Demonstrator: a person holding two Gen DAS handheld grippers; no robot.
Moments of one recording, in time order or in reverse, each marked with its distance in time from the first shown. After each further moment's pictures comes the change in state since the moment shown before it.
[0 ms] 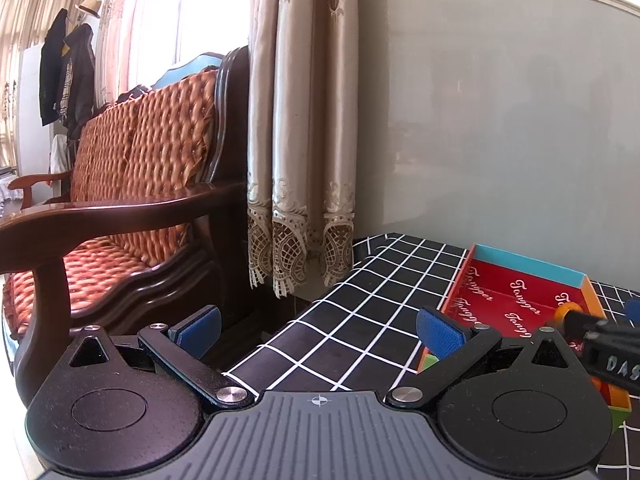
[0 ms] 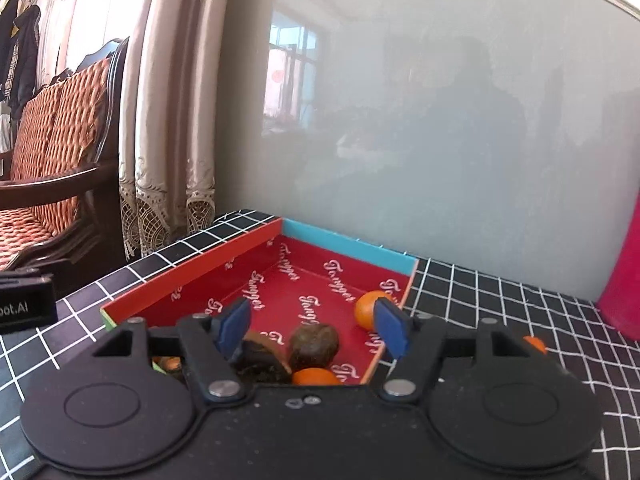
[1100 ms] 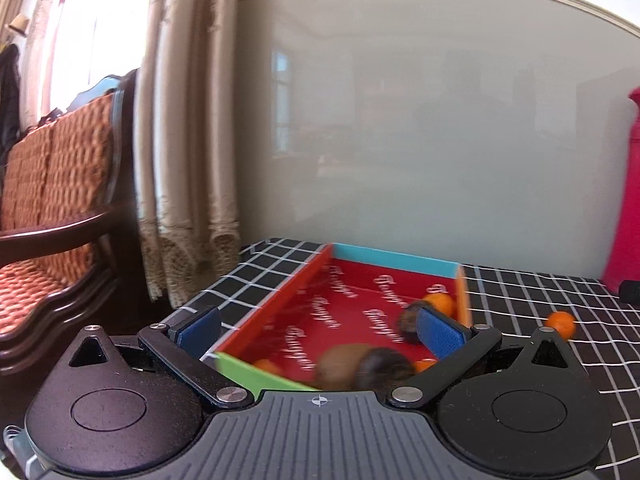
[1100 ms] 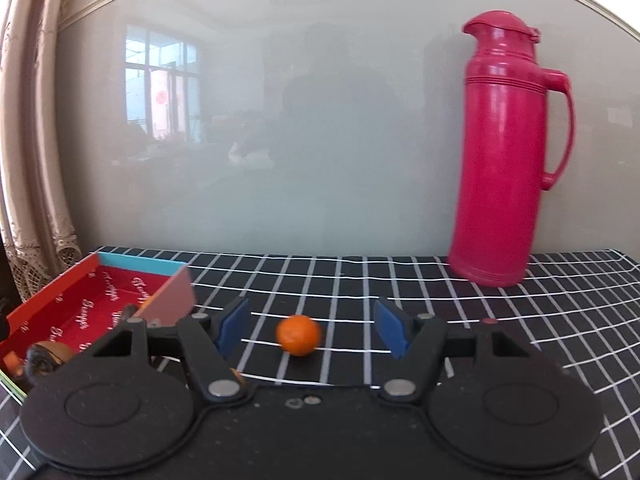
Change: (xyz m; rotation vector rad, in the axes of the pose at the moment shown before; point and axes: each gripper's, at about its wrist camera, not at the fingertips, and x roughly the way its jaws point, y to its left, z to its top) left arm -0.037 -0.105 -0.004 0.088 -0.026 -0.219; right arm -0.058 -0.164 -0.023 0.238 0.008 -0.272
